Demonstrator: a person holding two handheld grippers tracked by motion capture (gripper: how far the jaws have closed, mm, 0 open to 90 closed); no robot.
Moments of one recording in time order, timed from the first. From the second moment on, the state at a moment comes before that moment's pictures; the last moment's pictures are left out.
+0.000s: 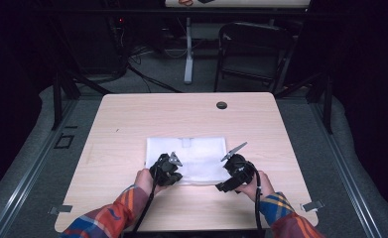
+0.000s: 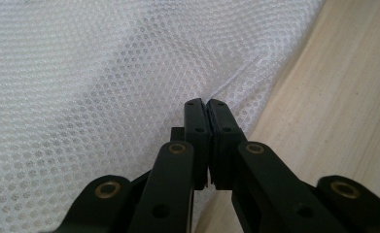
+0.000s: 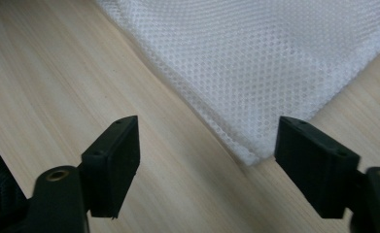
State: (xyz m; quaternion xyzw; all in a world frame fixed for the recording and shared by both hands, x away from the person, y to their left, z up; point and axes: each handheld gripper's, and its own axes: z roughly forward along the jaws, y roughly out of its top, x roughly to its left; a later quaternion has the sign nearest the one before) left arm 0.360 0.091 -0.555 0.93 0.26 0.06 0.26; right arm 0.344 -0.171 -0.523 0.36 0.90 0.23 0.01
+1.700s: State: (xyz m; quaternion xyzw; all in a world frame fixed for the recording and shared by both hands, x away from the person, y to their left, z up) left arm 0.354 0.096 -0.520 0.91 0.28 0.09 0.29; right arm 0.341 -0.114 -0.562 0.31 0.91 0.25 0.11
